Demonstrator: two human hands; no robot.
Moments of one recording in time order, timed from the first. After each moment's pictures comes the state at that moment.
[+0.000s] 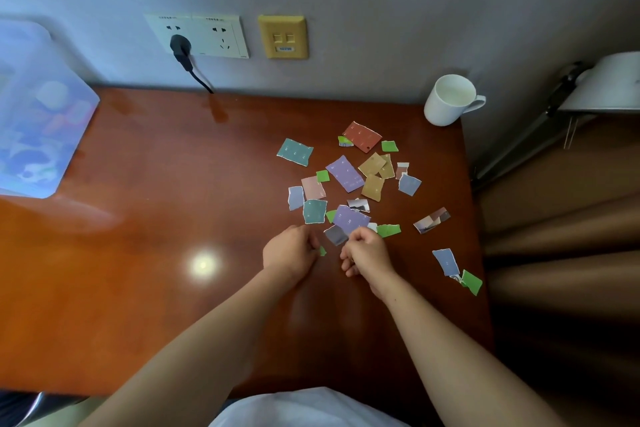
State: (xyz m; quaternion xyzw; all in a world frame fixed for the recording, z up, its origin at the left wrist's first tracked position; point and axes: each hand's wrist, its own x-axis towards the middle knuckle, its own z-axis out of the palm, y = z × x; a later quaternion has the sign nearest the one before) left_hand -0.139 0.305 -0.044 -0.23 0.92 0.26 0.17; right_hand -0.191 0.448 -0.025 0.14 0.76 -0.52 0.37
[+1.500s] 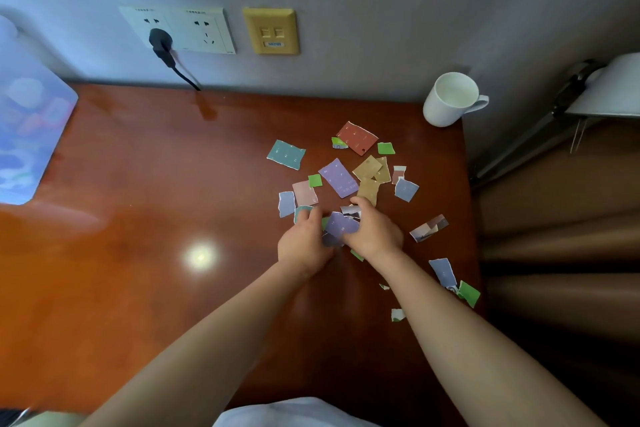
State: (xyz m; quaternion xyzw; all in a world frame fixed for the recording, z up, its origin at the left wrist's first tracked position) left_hand -0.183 0.328 -0.042 -0.21 0.92 0.29 0.18; right_hand -0.256 0.447 -0.030 -0.08 0.94 -0.17 0.29
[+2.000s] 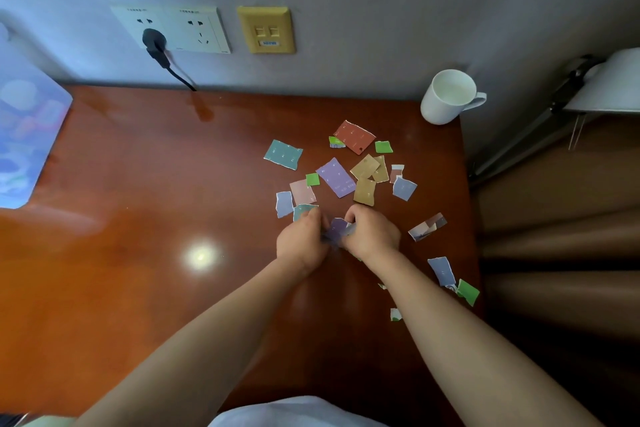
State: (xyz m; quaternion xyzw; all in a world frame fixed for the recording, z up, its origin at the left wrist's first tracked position) left_hand -0.190 0.326 -0.039 -0.21 0.92 0.28 0.19; right_hand -0.255 0.444 -0.029 -0.11 0.95 -0.13 0.28
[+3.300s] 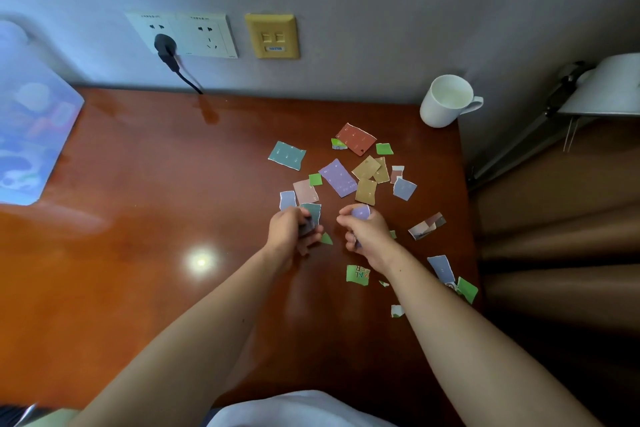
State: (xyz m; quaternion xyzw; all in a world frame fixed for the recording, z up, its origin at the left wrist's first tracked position) left_hand -0.185 0.309 -0.019 -0.51 0.45 0.73 0.08; right_hand -0.244 0.440 -0.023 0.19 0.68 -0.59 0.39
